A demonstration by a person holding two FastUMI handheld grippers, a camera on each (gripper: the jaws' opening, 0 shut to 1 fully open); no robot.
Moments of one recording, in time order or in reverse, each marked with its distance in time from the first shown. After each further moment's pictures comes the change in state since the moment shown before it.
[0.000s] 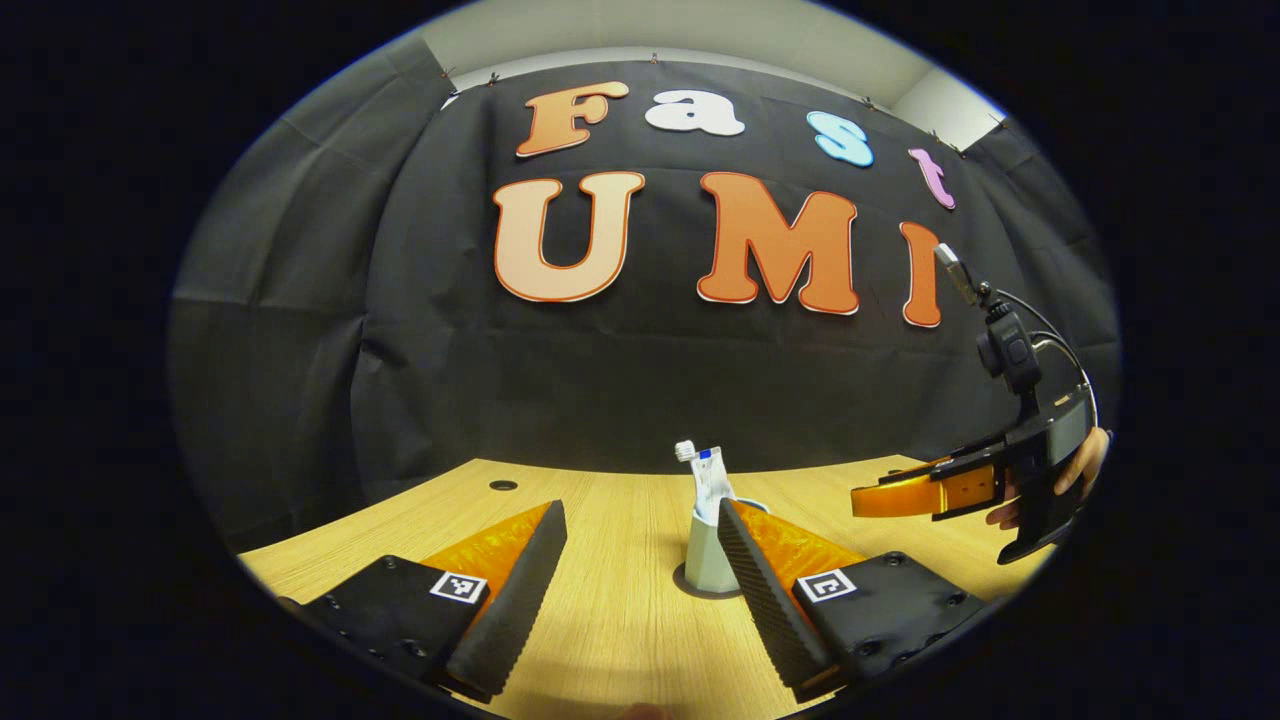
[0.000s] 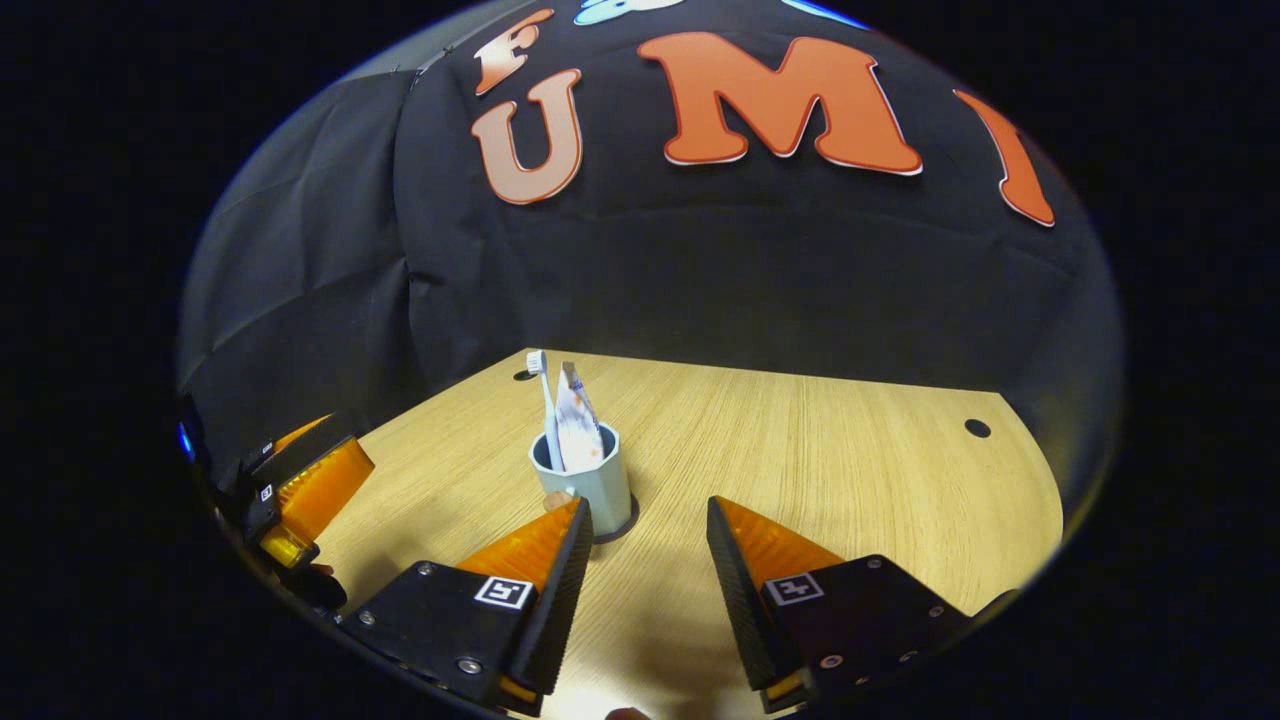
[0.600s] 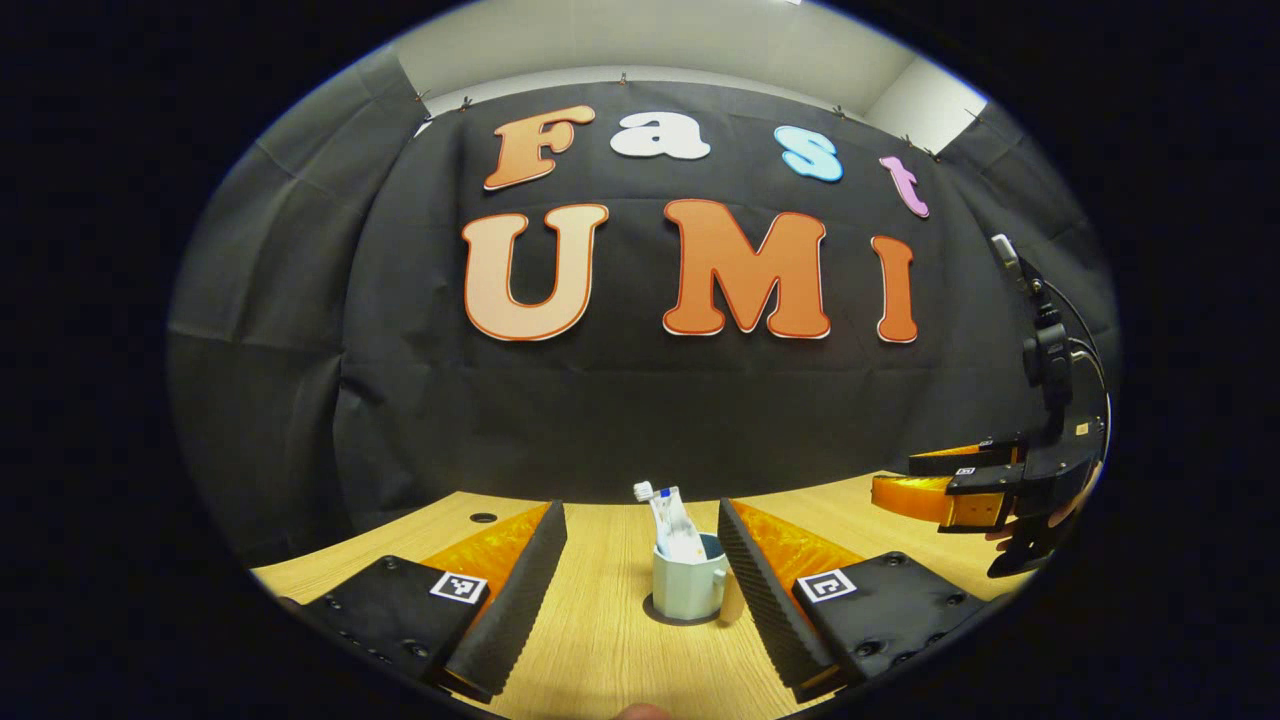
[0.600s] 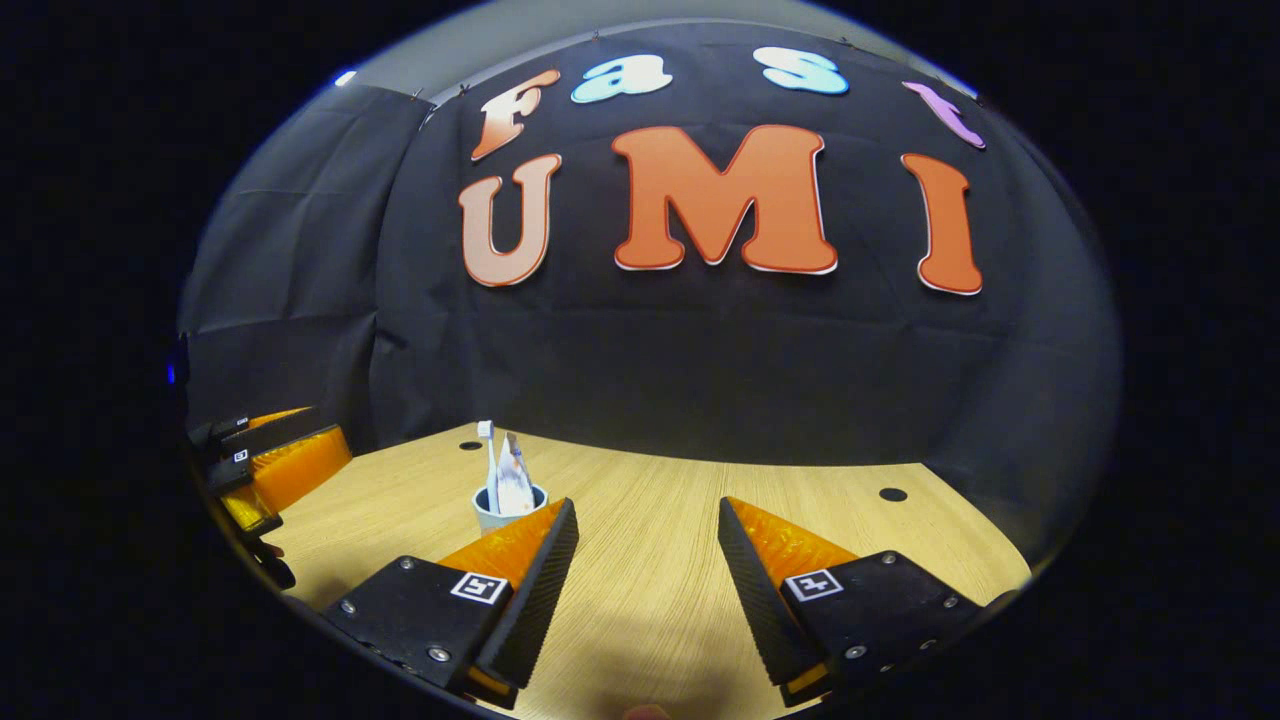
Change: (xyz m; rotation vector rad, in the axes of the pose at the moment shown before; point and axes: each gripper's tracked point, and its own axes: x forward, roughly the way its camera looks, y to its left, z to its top) left arm -0.002 -0.039 0.035 0.043 -0.088 -0.042; right arm -0.057 -0.050 0.032 -0.056 -0.310 -0.161
